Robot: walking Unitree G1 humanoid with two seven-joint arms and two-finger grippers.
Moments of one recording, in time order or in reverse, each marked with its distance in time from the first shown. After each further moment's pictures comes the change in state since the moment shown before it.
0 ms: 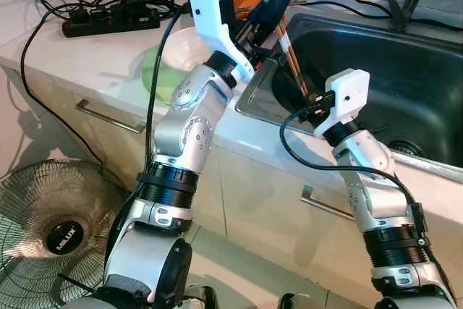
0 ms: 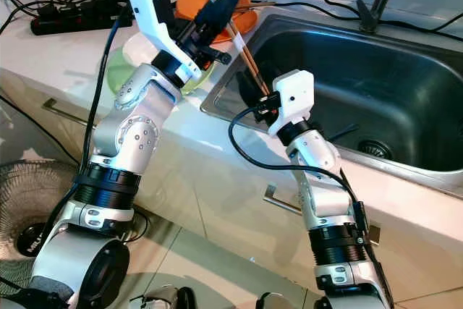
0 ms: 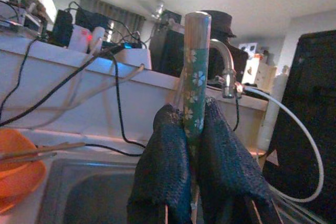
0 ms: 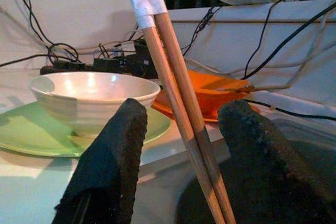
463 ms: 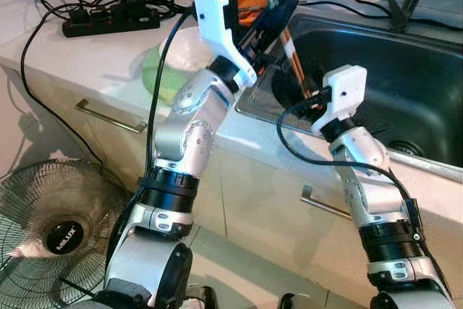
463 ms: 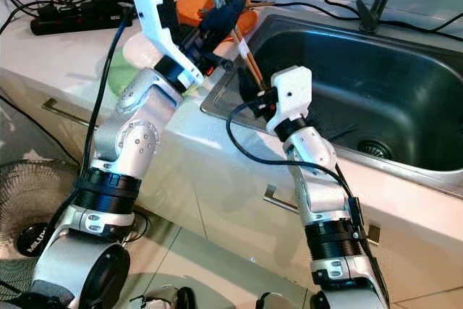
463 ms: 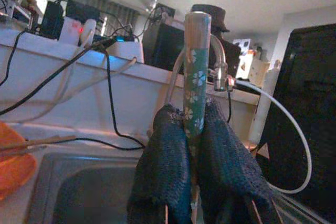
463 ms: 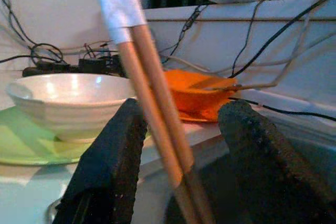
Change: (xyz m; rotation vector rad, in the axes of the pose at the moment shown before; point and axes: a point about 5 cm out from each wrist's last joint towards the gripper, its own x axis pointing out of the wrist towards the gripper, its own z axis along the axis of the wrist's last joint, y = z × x) left arm -0.003 -0.004 -0.004 -0.015 0.019 -0.019; right arm 0.006 -0.003 -0.001 -0.005 0.008 -0.064
